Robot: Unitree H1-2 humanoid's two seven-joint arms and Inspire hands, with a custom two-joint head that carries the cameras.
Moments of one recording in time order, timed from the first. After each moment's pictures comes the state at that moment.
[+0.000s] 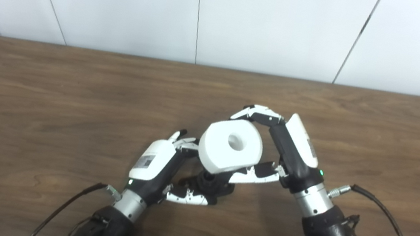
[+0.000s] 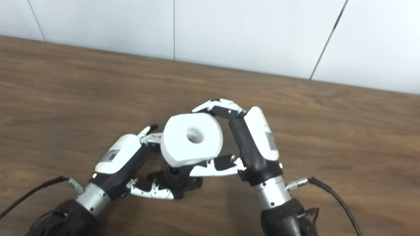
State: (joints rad) left arm -0.02 0.15 -0.32 -0.04 0.67 -0.13 0.01; right arm -0.16 -0.13 0.24 -0.22 -0.46 -0.20 0.10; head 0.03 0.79
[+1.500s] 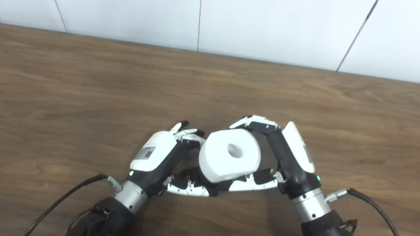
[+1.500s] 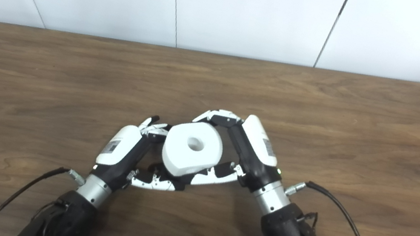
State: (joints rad) left arm -0.01 0.16 -0.33 -0.06 0.66 -0.13 0.01; right arm -0.10 -0.13 0.26 -0.19 -0.44 -0.20 0.12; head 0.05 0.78
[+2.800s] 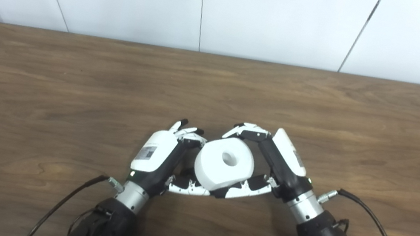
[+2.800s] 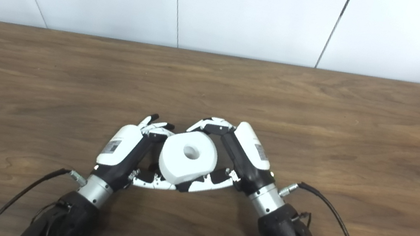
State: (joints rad) left arm -0.01 0.15 -0.34 -0.06 0.70 -0.12 0.04; right arm -0.13 -0.15 0.27 -0.06 -0.45 -0.33 0.12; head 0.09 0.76
